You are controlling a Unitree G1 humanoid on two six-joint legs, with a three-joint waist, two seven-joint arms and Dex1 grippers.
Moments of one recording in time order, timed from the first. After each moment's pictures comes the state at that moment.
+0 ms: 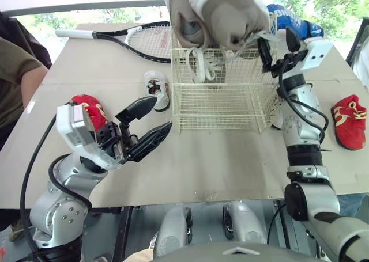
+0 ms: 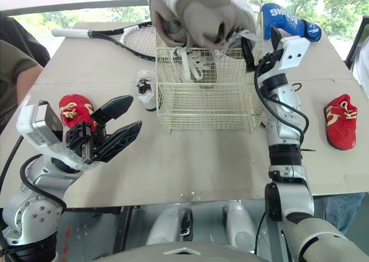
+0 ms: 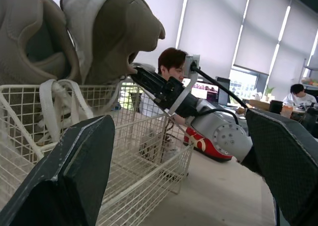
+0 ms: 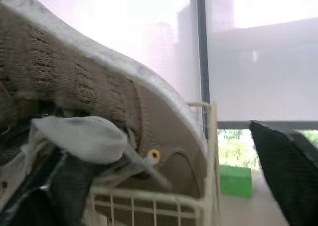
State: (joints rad) left arm 0.07 0.52 0.34 -0.60 -1.01 0.36 -0.83; right arm -0.65 -0.16 -0.18 0.22 0.35 -0.09 0.35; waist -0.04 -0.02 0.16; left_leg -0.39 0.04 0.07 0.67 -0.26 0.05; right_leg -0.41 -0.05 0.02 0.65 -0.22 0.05
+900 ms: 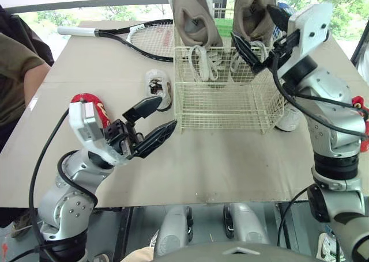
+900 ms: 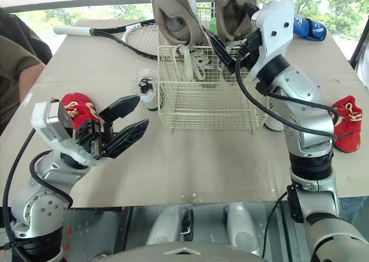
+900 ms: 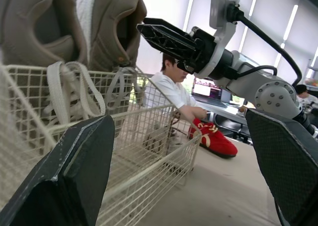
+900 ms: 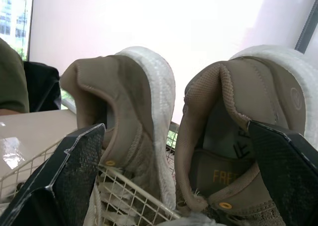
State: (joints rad) left arm 0.05 0.51 0.30 -0.56 -0.98 0.36 -0.82; right arm -0.69 -0.38 0.00 -0.34 0.34 0.44 0.38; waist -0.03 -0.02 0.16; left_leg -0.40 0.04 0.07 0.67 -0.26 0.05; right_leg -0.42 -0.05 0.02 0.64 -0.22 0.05
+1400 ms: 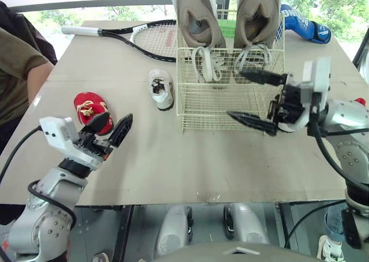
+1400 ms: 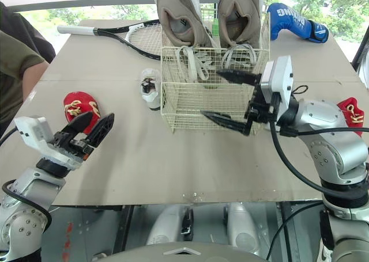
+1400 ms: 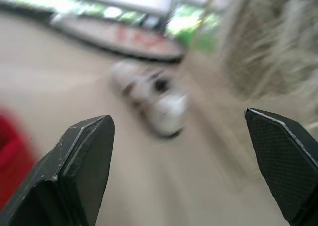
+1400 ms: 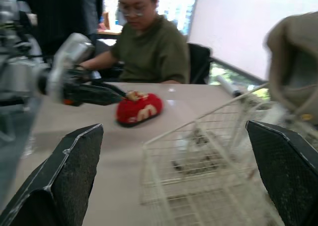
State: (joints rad) left arm 0.22 0.53 0.48 -0.54 -0.85 0.52 -0.29; right arm -0.43 -0.62 -0.03 -0.50 0.73 0.51 0.90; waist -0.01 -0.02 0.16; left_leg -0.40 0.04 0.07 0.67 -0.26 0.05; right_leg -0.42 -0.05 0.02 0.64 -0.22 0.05
